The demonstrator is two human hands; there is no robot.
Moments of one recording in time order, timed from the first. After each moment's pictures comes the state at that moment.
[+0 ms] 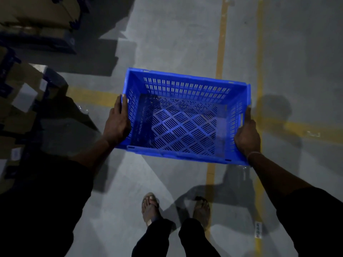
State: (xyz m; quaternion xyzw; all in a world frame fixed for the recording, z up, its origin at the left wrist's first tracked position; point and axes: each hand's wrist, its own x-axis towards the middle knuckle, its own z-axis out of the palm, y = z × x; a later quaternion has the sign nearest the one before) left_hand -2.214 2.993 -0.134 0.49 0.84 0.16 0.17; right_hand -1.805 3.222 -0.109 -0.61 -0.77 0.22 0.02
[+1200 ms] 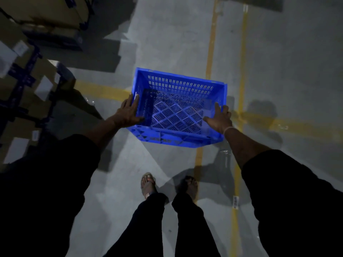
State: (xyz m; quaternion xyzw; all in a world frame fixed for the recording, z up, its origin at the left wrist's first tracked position) left_hand -2.170 2.952 0.032 0.48 0.80 0.01 0.38; right_hand -1.836 3.168 0.035 -0.59 -0.73 0.31 -0.16
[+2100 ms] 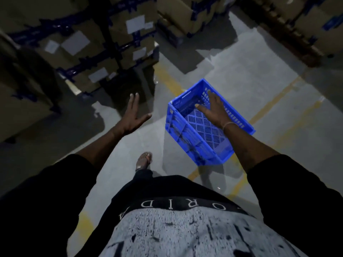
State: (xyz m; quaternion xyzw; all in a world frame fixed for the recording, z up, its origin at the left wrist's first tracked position) left_hand -1.966 2.723 0.183 0.15 0.90 0.36 0.19; right_hand -1.917 3.090 0.201 -0.17 -0.90 0.38 -0.13
